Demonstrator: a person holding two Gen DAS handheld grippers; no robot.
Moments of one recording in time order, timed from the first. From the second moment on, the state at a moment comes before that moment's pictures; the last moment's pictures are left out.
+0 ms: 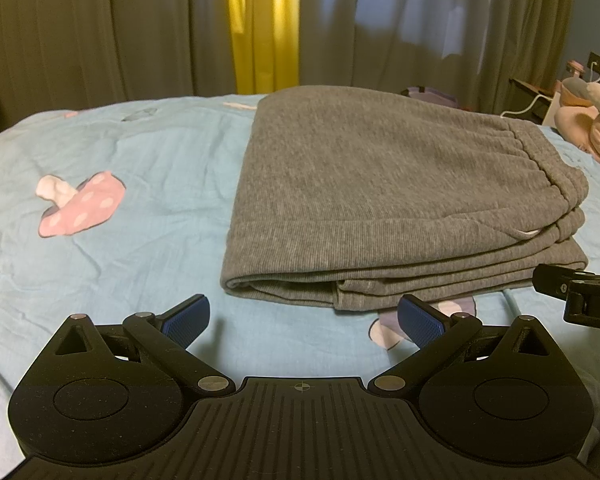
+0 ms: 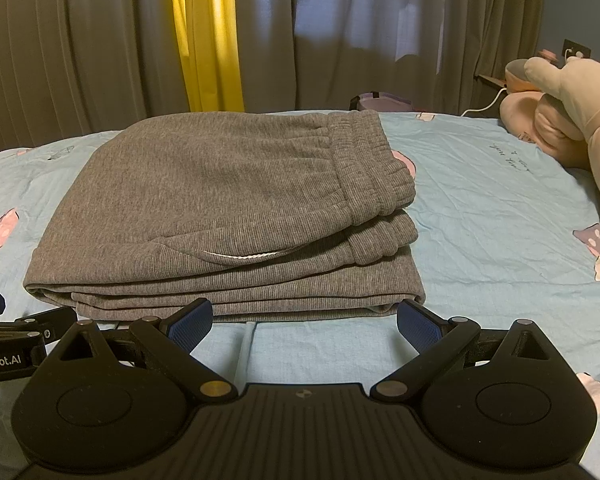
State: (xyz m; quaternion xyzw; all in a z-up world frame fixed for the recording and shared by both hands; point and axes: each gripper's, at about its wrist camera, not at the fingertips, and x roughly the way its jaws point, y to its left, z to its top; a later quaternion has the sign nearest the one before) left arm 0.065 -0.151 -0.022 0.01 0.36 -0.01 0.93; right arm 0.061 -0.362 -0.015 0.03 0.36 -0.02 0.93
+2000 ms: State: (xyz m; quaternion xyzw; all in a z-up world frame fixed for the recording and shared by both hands) left arm 0.064 -0.150 -0.020 0.00 0.36 -0.01 0.93; right arm 0.061 -0.362 -0.015 0.03 0.36 -0.02 0.93
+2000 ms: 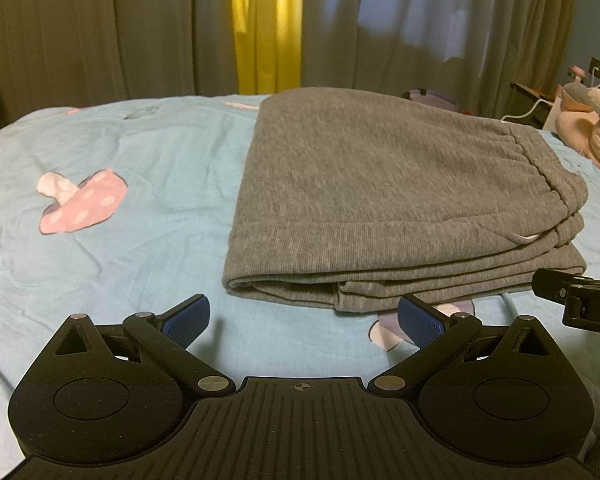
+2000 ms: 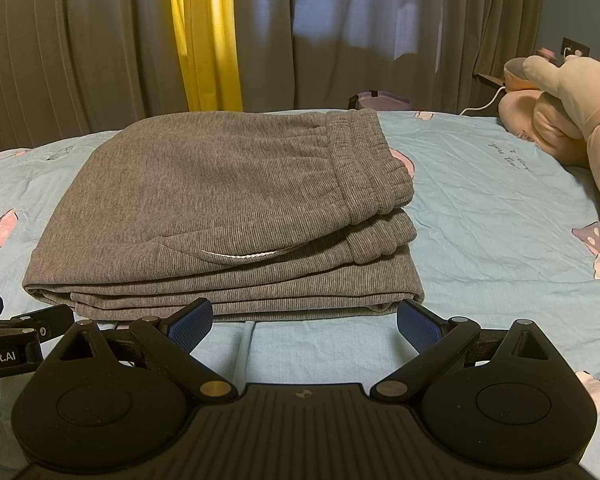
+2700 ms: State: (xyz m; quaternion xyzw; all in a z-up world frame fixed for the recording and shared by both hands) left arm 0.065 -0.151 -0.021 0.00 0.36 -0.01 0.93; right arm 0.061 -0.362 -0.016 0.03 0.36 -0.02 0.93
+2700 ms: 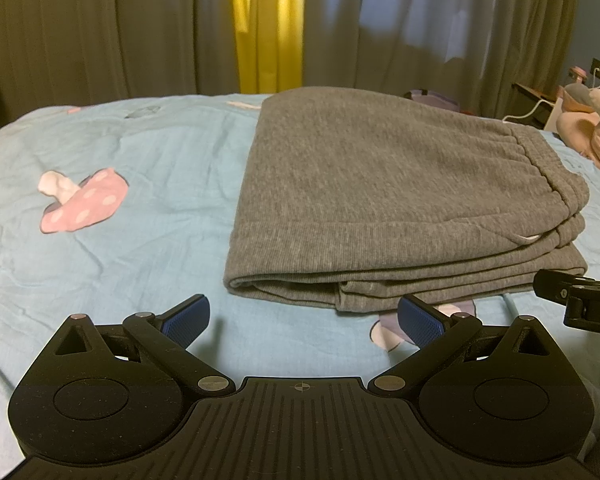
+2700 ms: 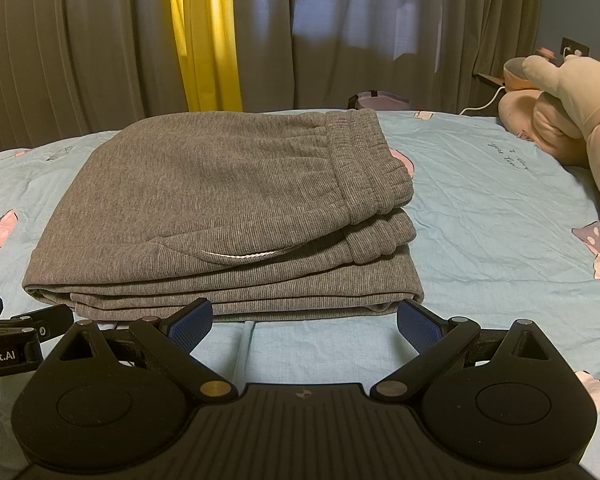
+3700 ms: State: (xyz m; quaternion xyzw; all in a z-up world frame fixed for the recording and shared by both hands) left arm 0.065 -0.150 -0.021 0.00 0.36 -0.01 0.93; right arm 0.061 -0.361 -0.018 0.03 0.36 -0.03 0.93
